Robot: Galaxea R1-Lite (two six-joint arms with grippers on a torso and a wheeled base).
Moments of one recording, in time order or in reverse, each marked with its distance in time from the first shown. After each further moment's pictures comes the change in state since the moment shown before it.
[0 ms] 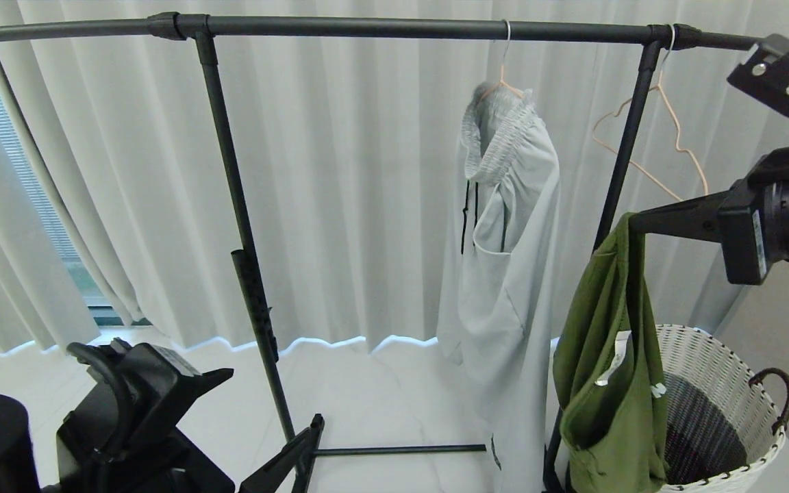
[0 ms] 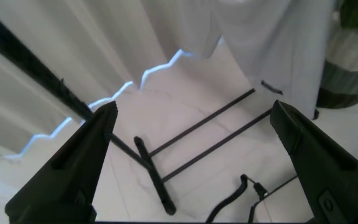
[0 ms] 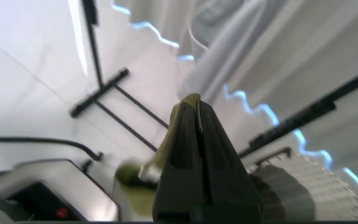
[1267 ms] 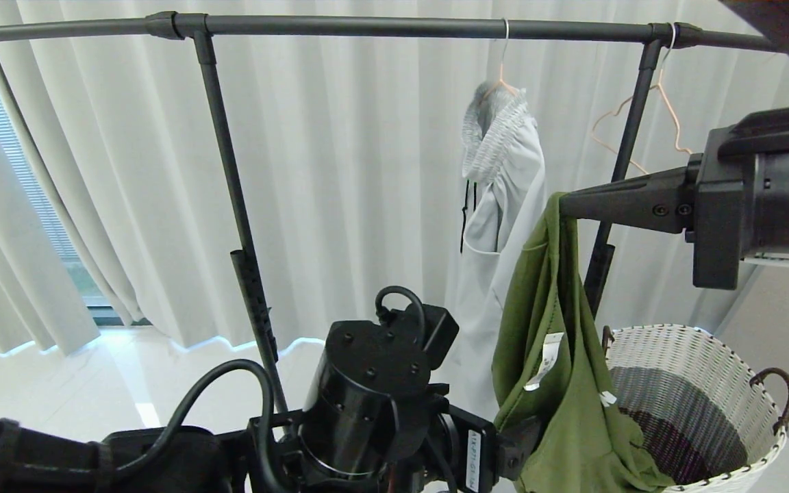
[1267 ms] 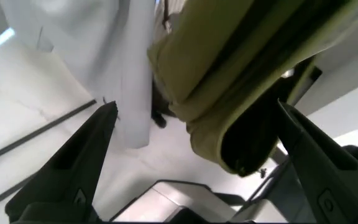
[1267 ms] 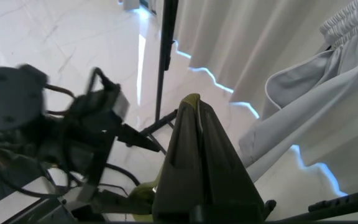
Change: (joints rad) left arm -0.246 0.587 -0.484 -0.010 -0.152 -0.536; right arm 0.246 0.023 -0.018 -0.139 0.021 0.087
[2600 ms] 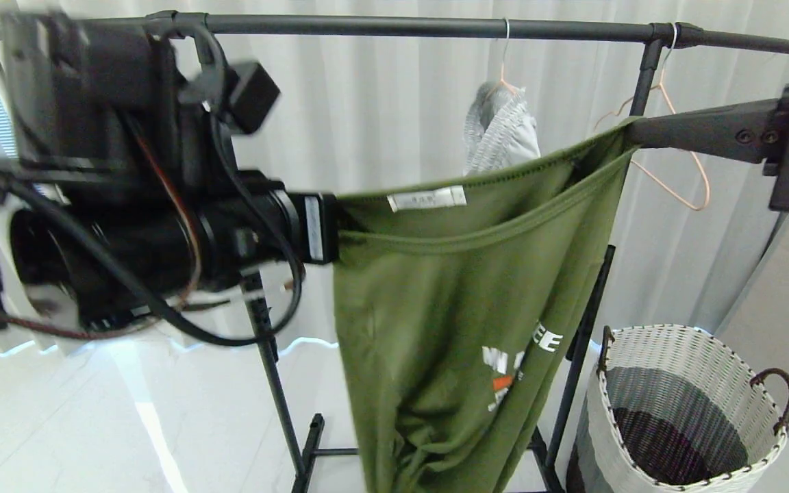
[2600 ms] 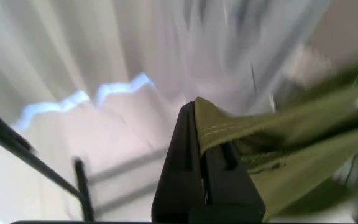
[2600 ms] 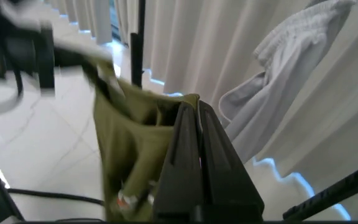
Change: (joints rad) left arm 0.327 -0.286 -0.429 0.504 0.137 0.277; right arm -0.108 -0.084 0.001 -0.071 -0.011 -0.009
